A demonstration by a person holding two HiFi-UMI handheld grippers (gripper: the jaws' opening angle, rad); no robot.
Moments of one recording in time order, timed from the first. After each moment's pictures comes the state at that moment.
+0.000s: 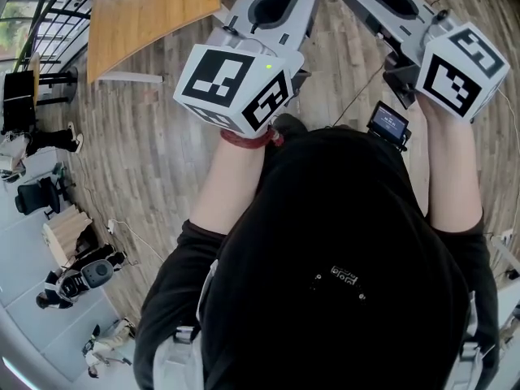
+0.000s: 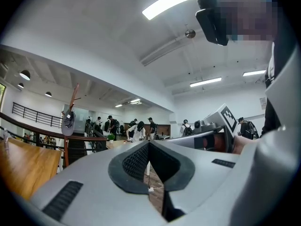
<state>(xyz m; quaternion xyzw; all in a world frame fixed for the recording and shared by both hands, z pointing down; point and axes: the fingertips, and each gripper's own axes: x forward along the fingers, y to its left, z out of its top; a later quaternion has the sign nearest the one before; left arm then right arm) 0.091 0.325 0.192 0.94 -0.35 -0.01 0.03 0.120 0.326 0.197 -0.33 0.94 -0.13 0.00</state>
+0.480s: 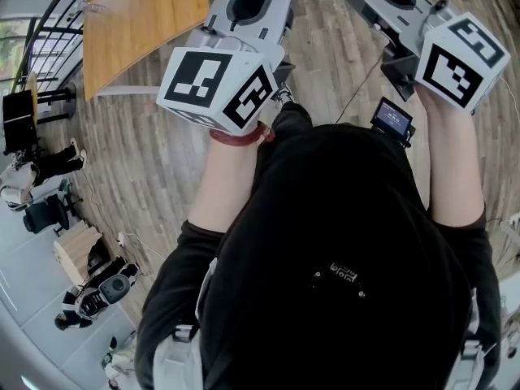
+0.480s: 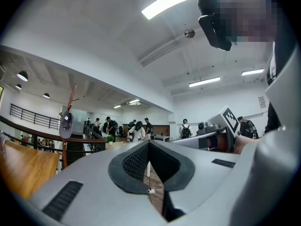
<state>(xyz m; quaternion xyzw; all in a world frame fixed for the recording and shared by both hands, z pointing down) 0.082 0.292 0.184 0.94 -0.34 -0.01 0.03 0.129 0.299 0.192 -0.35 0.93 -0.14 0.01</state>
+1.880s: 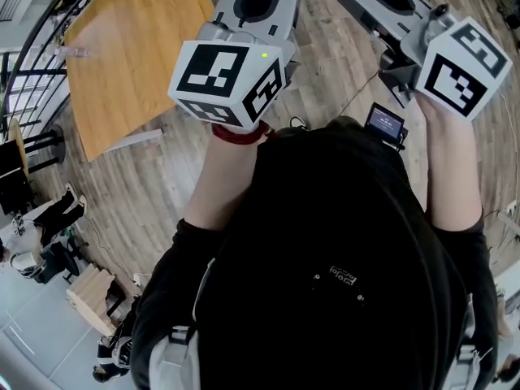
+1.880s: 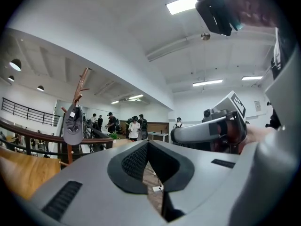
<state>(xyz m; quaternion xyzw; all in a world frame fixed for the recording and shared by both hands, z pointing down) -0.008 0.037 0.210 0.95 -0.30 0.01 0.04 0.019 0.064 0.192 -0.39 0.91 -0.14 -0.01</state>
